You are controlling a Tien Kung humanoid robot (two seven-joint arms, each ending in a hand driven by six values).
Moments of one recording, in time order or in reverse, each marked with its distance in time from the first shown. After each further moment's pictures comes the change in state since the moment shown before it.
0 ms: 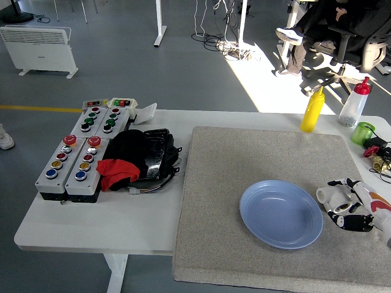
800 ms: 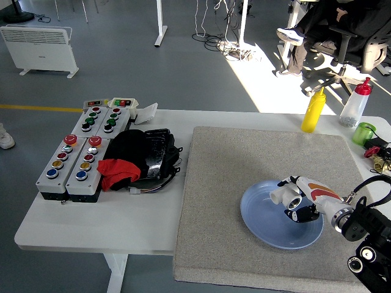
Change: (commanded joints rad) left arm 0.008 0.000 0.031 -0.003 -0.026 0.006 0.018; right arm 0.330 0.053 -0.374 -0.348 0.003 0.009 0.034
